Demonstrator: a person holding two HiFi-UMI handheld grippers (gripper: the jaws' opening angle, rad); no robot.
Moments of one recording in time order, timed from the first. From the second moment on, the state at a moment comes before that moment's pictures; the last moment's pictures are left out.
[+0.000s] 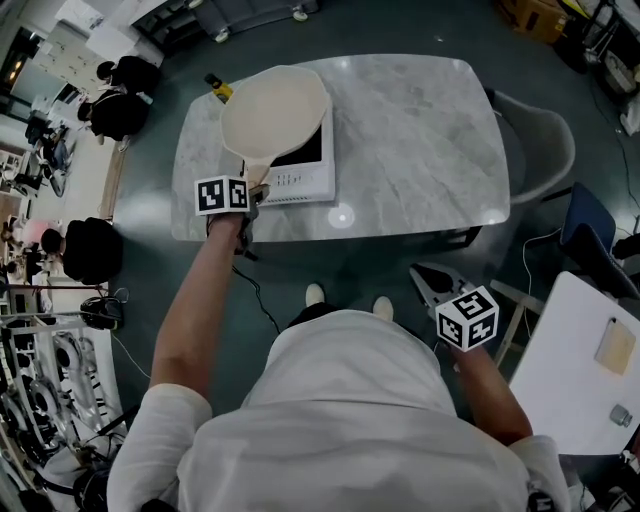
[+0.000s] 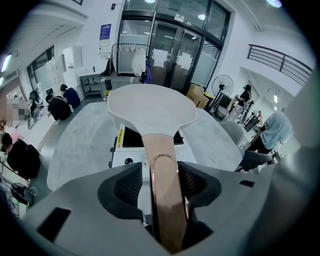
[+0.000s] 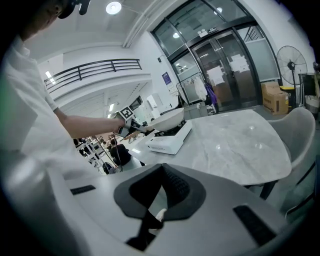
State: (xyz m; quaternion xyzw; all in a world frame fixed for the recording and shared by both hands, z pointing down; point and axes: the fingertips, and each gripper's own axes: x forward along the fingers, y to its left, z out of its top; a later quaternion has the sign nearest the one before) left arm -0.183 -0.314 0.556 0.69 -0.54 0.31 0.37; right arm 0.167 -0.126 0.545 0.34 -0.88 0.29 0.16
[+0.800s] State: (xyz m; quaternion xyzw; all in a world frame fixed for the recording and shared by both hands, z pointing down) left arm -0.180 -0.242 0.462 0.74 -0.58 0.20 0.27; right arm 0.133 -0.130 0.532 0.26 -0.91 0.27 0.16
